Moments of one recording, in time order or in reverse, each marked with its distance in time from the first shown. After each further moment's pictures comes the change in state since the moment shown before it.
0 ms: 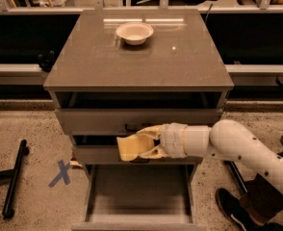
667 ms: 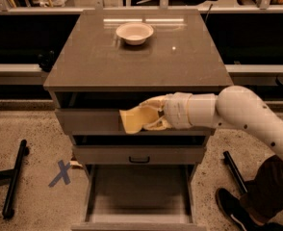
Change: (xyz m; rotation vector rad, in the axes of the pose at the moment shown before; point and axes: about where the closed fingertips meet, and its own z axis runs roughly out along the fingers) arm 0.000 -0.087 -0.027 0.029 0.060 -0.154
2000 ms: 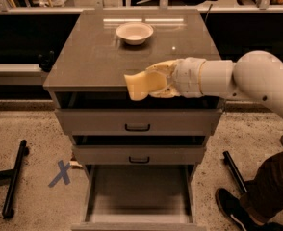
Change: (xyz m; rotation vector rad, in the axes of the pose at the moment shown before) arm -0.001 -0.101 -0.043 0.112 0.066 -0.145
